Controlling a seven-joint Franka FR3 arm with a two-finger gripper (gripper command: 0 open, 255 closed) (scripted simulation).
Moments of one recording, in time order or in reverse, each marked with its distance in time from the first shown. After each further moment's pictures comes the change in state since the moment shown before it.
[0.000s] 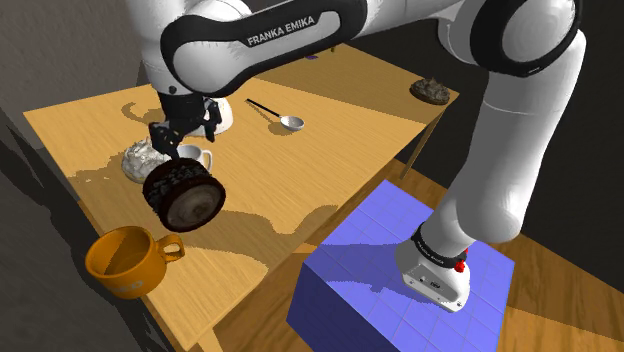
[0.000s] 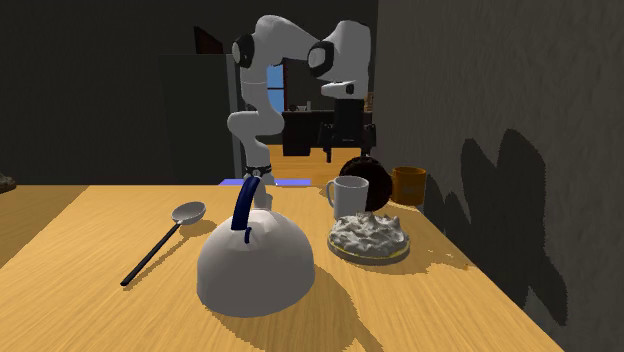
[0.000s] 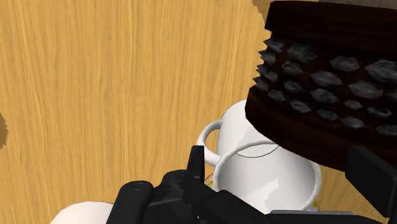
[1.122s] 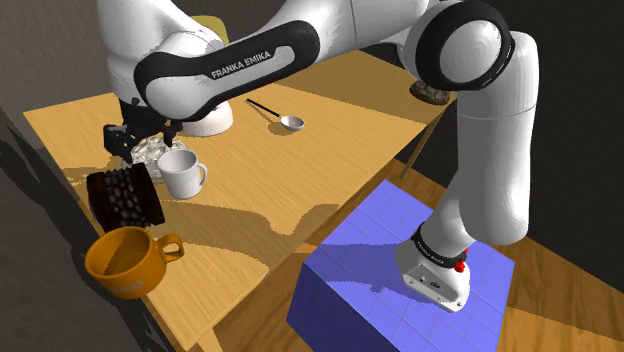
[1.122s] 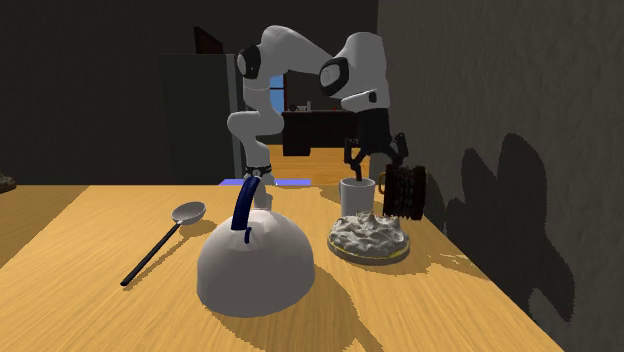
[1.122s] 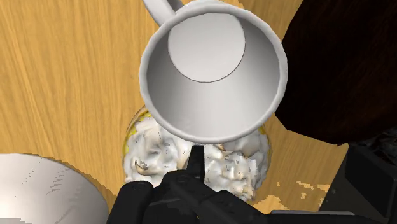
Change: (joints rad) arm 0.114 0.199 -0.089 0.176 -0.050 0.237 0.044
